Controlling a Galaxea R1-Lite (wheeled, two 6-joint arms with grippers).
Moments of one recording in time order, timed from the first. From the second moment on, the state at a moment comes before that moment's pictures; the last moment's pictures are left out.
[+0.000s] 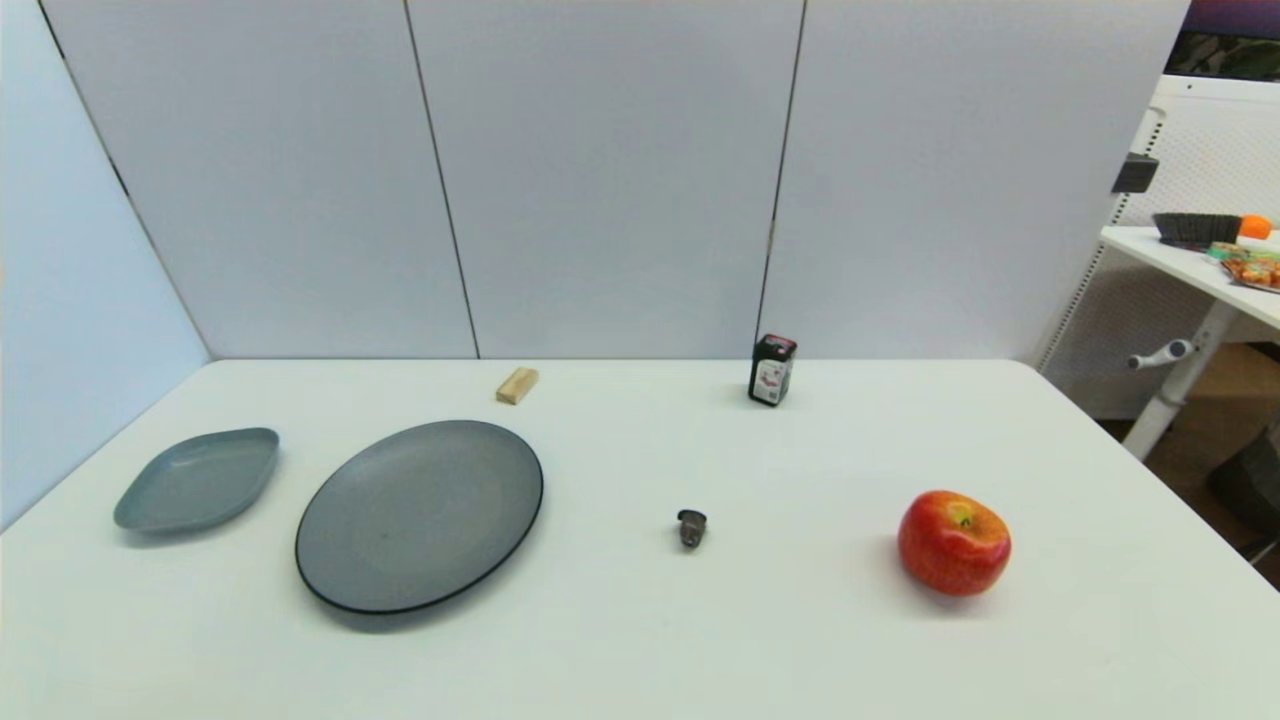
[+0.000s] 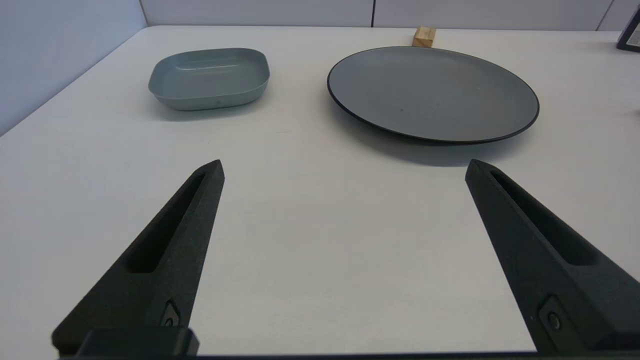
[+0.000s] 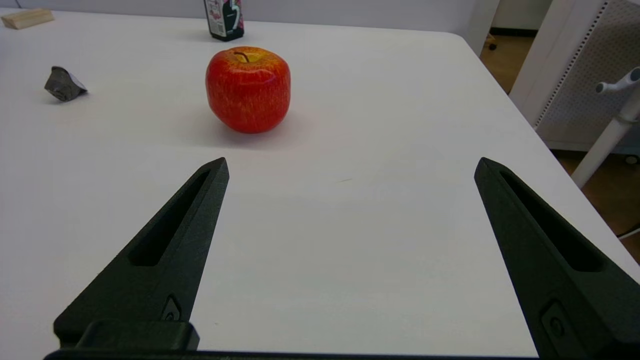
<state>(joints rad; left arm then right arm) -0.01 0.00 0.00 0.00 0.00 0.01 -0.01 0.00 0.00 0.00 0.03 -0.05</state>
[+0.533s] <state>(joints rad) -0.01 0.08 -0.05 0.00 0.00 0.02 -0.01 0.00 0.00 0.00 0.03 -0.05</state>
